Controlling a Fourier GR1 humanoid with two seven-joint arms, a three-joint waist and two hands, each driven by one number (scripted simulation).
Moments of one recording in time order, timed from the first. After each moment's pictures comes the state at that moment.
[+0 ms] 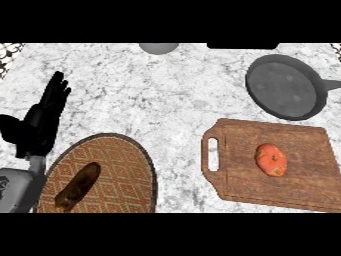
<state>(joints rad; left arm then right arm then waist) -0.24 0.39 -0.15 -1.44 0.26 0.26 0.02 -0.38 -1.04 0.07 -1.20 0.09 0.49 -0.75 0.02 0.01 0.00</state>
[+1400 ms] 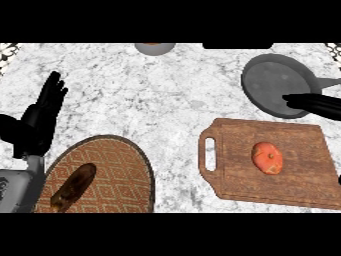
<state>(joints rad) -0.23 0.34 -0.06 -1.45 0.18 0.20 0.05 -0.34 -0.89 0.19 -1.51 0.22 0.57 -0.50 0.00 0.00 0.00</state>
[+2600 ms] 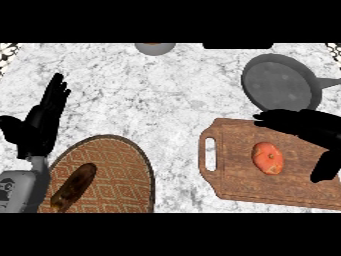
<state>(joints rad) -0.22 0.27 0.00 -1.45 0.10 0.15 0.05 -0.36 -0.72 0.31 -1.37 0.65 0.52 -0.57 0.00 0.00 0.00</state>
